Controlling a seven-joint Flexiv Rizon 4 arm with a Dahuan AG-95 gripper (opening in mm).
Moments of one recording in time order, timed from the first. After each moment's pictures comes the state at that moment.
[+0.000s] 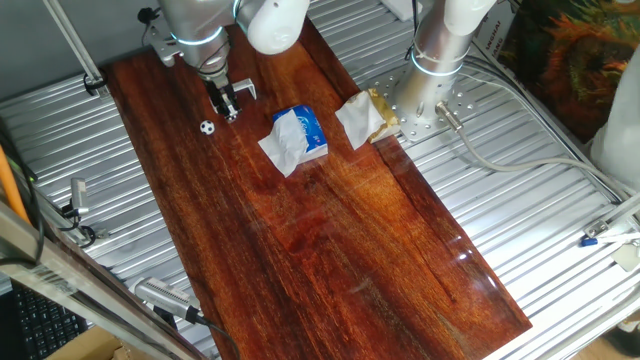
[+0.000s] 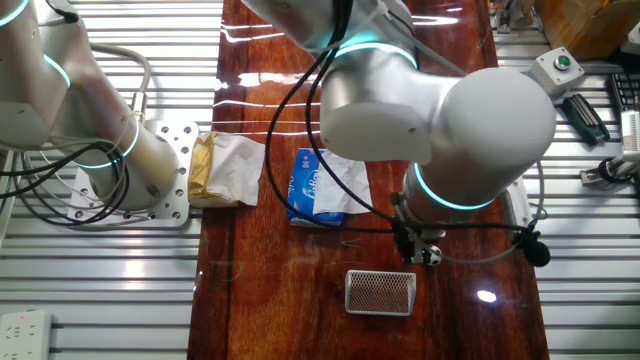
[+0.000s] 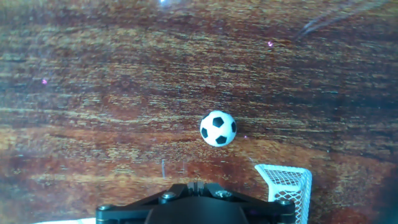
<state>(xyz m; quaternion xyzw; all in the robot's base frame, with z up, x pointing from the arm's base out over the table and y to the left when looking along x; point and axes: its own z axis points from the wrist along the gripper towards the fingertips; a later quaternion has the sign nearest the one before) 0.502 -0.148 0.044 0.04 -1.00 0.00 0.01</state>
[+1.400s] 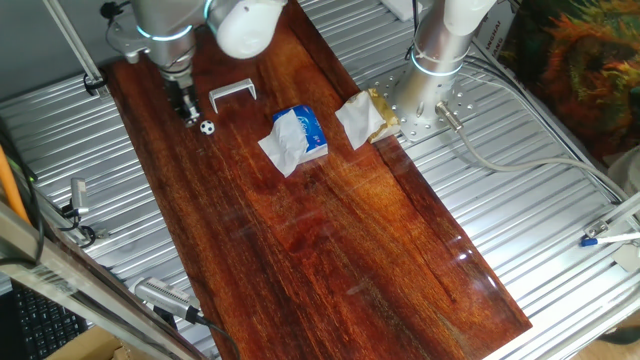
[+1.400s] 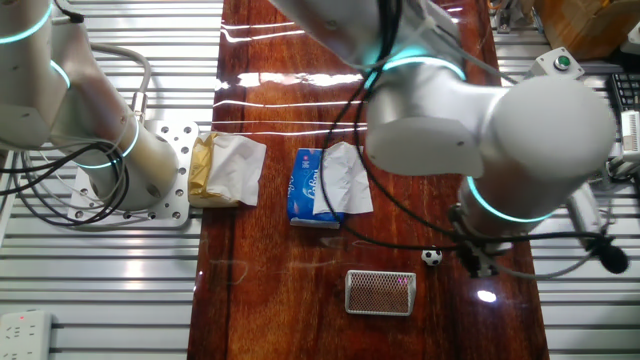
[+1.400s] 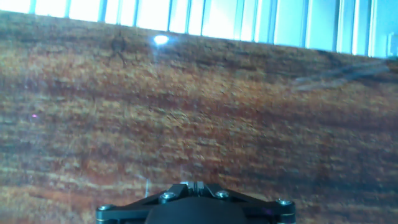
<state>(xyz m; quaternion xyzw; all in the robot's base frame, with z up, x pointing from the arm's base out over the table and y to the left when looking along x) 0.605 -0.171 0.060 0.07 -1.00 0.01 -0.04</state>
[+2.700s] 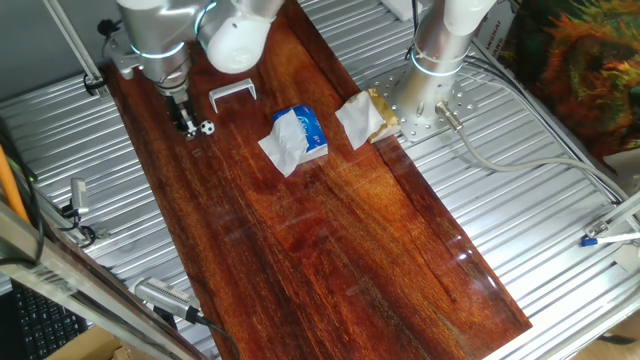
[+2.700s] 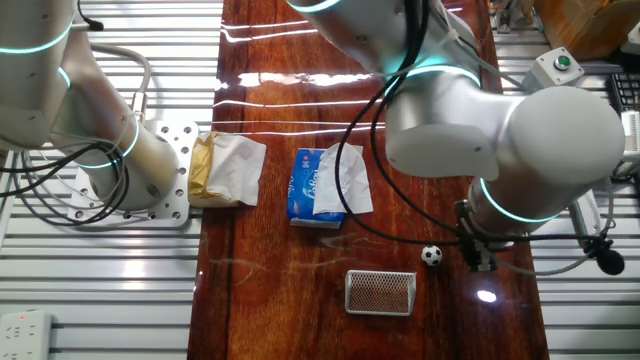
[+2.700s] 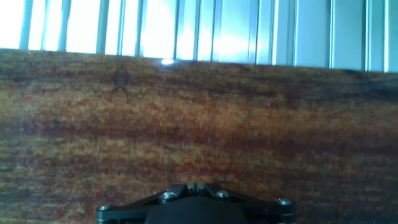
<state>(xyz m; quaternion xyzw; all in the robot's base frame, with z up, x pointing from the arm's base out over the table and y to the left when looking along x) 0.602 -0.153 0.030 0.04 -1.00 -0.01 -0.01</state>
